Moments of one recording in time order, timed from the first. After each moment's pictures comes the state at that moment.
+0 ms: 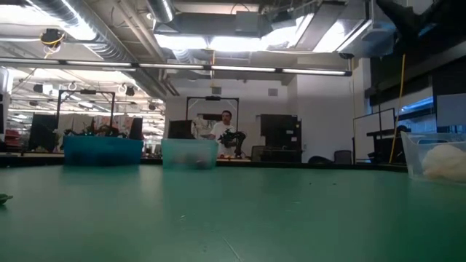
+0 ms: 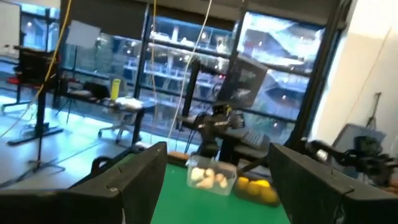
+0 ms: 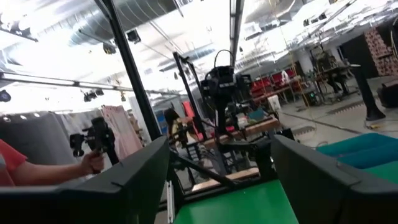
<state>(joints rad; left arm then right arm) 0.57 0.01 0.97 -0.79 0.38 -0.28 0.32 0.19 0.17 0.39 0.22 0.29</state>
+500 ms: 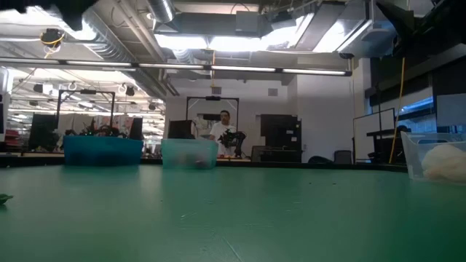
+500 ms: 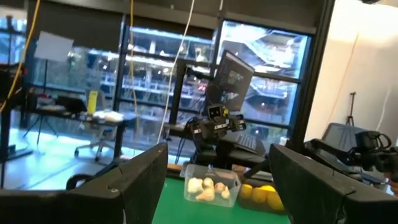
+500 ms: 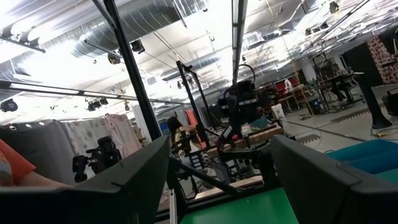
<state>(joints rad) 0.65 0.01 0.45 -0.17 0.55 -0.31 0.32 0.19 0.09 0.53 0.22 0.28</state>
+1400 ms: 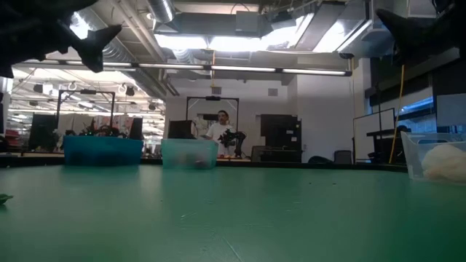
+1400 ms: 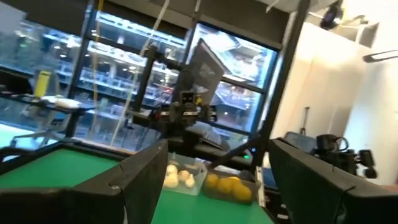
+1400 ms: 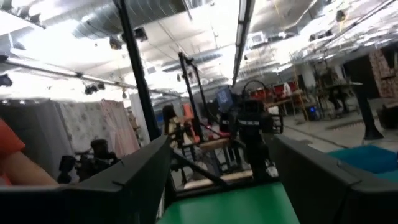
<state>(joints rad) 0.26 0.01 0.01 0.32 0.28 -0.39 0.32 0.19 0.01 0.59 0.20 0.19</state>
